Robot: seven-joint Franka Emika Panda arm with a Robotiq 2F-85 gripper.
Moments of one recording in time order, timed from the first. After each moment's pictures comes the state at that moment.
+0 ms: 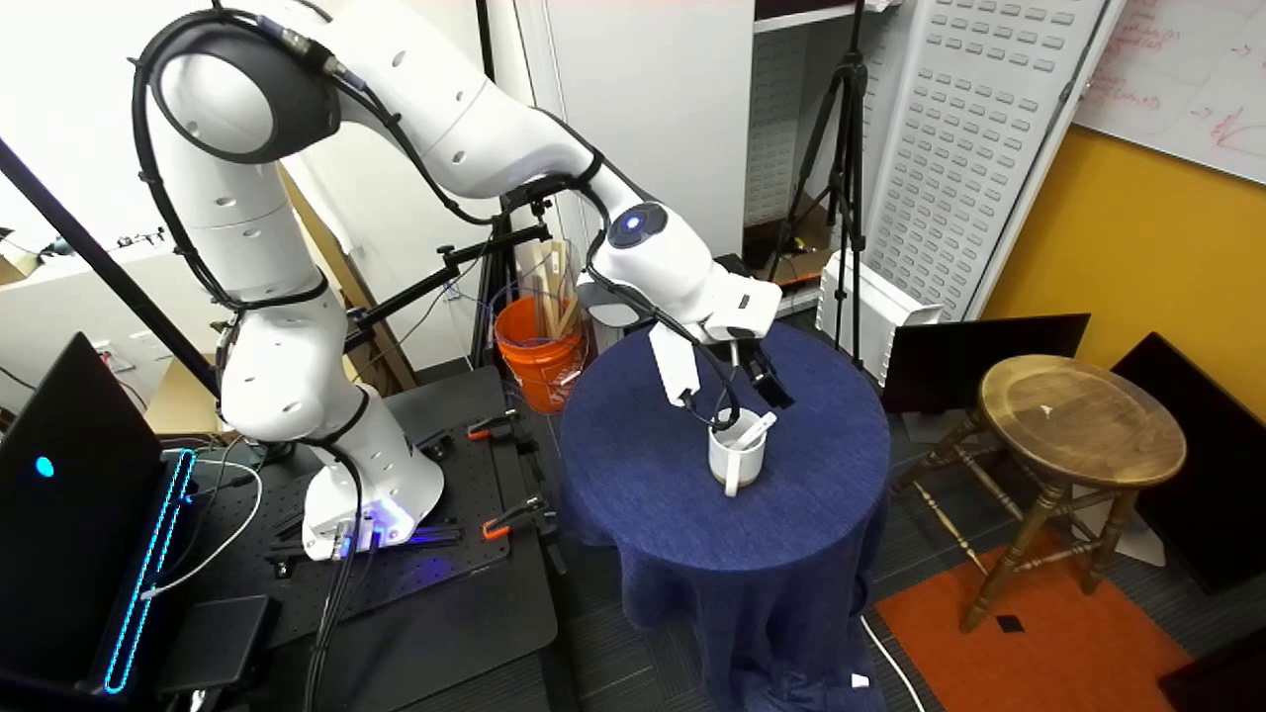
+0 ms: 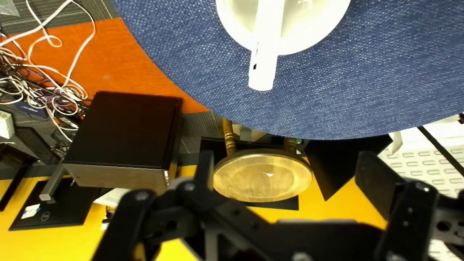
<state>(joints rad) -0.06 0.19 -0.15 -2.39 0.59 3.14 -0.62</state>
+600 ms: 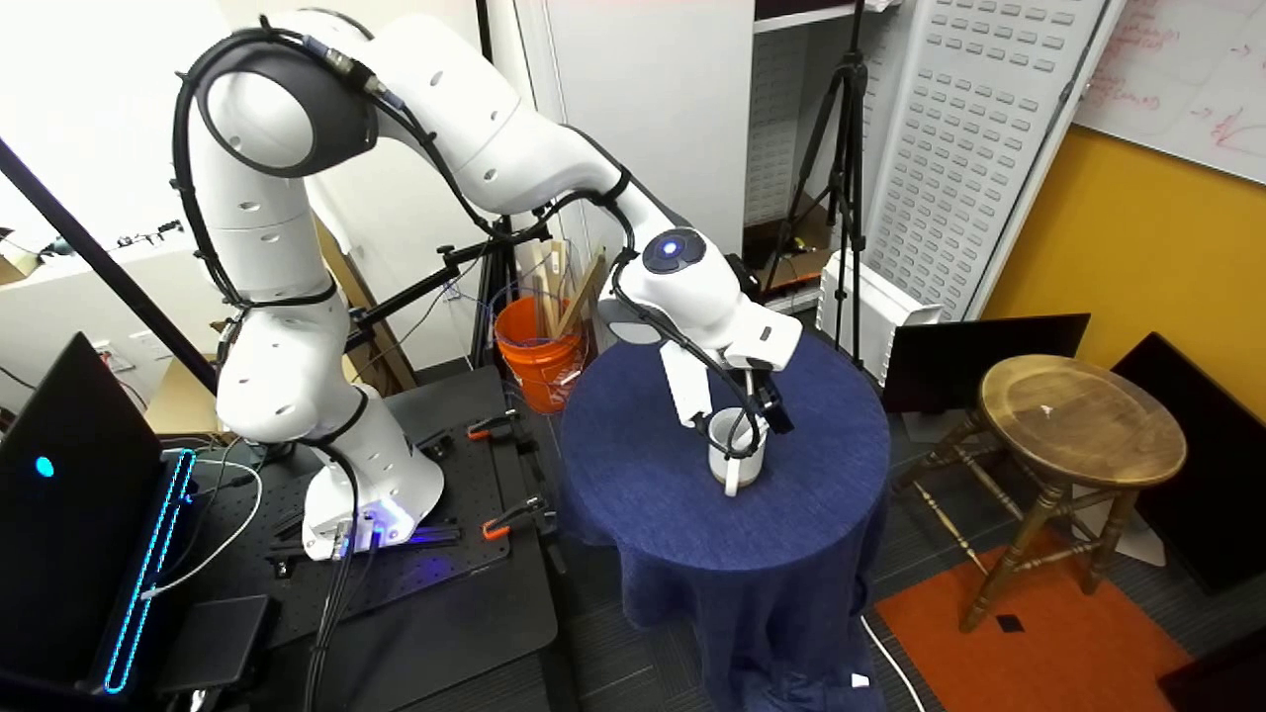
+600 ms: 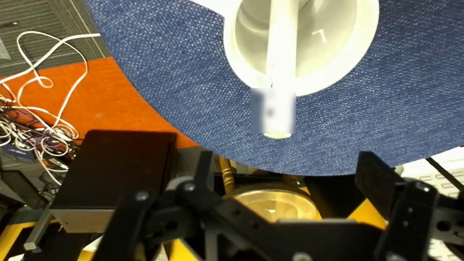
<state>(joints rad) -0.12 0.29 -0.14 -2.31 0.59 3.02 -0.62</state>
